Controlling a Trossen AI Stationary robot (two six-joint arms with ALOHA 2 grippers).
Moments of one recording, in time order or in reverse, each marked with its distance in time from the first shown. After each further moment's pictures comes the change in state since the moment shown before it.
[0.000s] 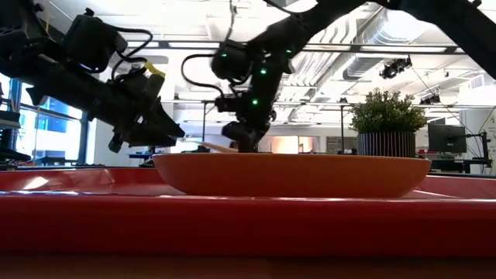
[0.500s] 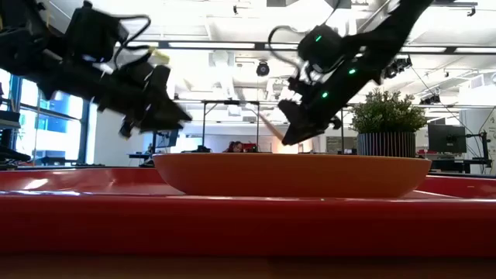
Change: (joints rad) left arm 0.010 0.001 0.044 0.113 -0.043 0.202; right arm 0.053 -0.526 -0.875 0.760 0.045 0.290
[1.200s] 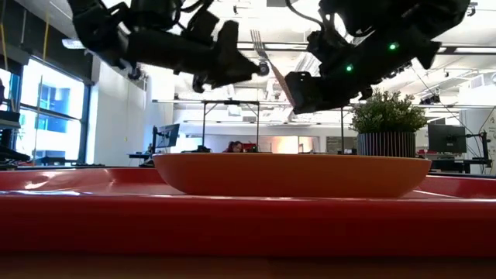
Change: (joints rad) left arm 0.029 0.225 0.448 0.017 0.170 0.370; right arm 0.381 0.004 -0.020 0.055 0.616 0.089
